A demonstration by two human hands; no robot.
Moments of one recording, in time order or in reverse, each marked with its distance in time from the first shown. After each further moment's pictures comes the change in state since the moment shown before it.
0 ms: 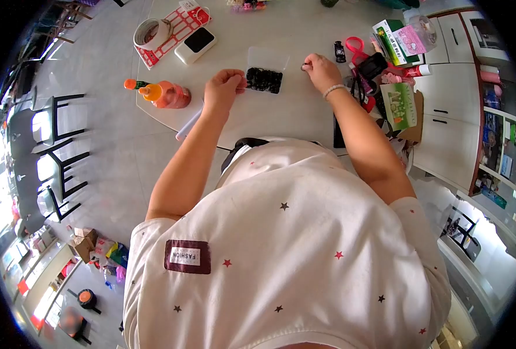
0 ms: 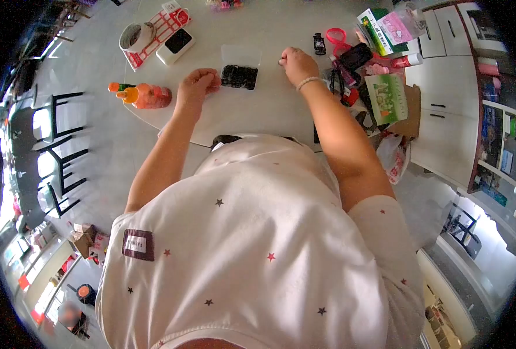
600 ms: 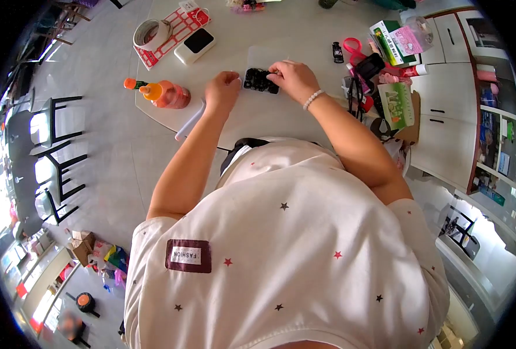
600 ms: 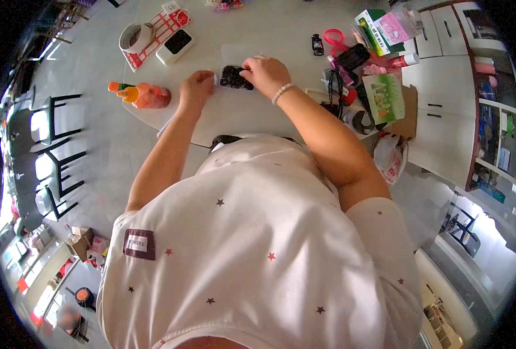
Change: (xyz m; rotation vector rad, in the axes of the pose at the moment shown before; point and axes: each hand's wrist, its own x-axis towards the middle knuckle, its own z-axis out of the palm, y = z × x) left_hand 0.020 -0.028 -0.008 0.377 0.098 0.075; right_hand -0.017 -0.081 -0.006 0.139 -0.049 -0.215
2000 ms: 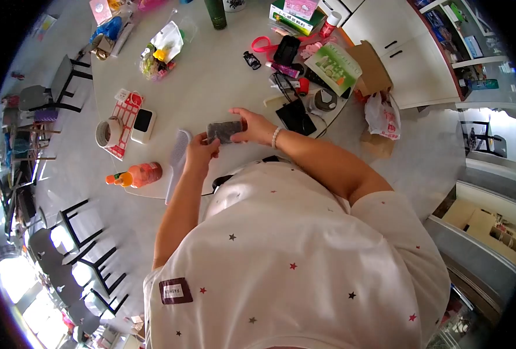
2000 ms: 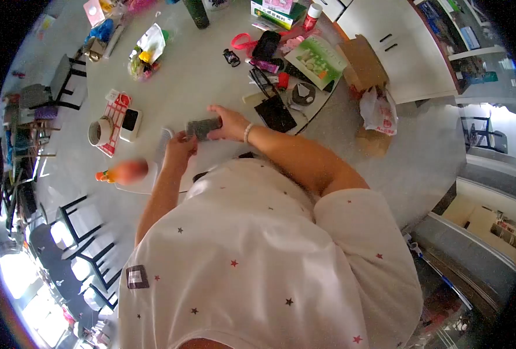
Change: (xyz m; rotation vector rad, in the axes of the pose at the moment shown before) left_hand -0.025 0.011 0.028 -0.178 -0.501 -0.200; right_hand -0.086 0.012 0.007 0.757 -0.069 0.491
